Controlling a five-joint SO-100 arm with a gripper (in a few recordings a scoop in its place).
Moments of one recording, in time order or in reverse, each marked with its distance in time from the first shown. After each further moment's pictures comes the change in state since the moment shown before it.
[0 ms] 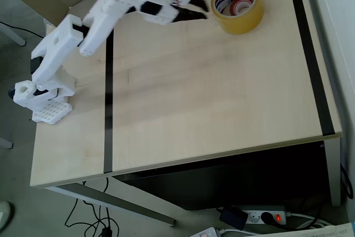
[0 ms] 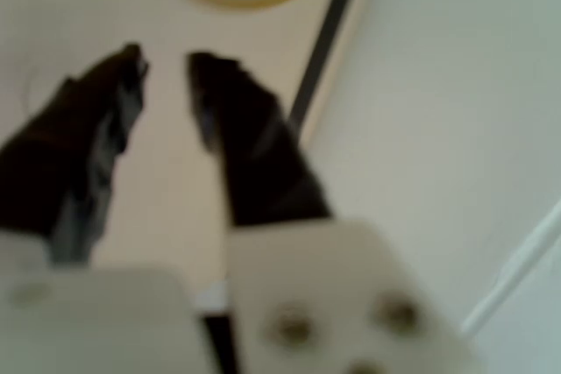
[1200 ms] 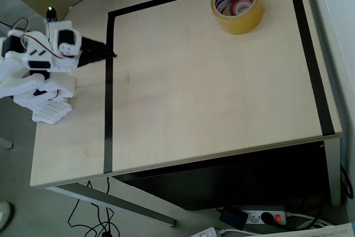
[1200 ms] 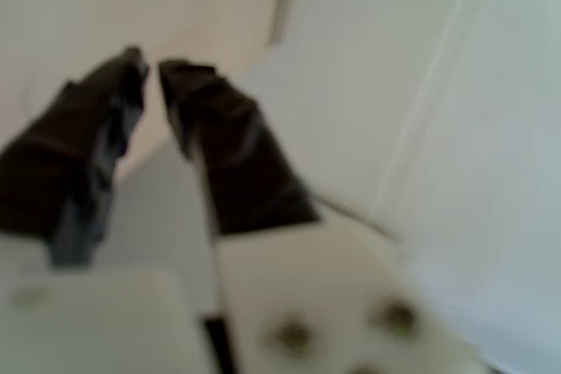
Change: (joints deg) arm 5.4 159.2 170.5 -32.8 1.5
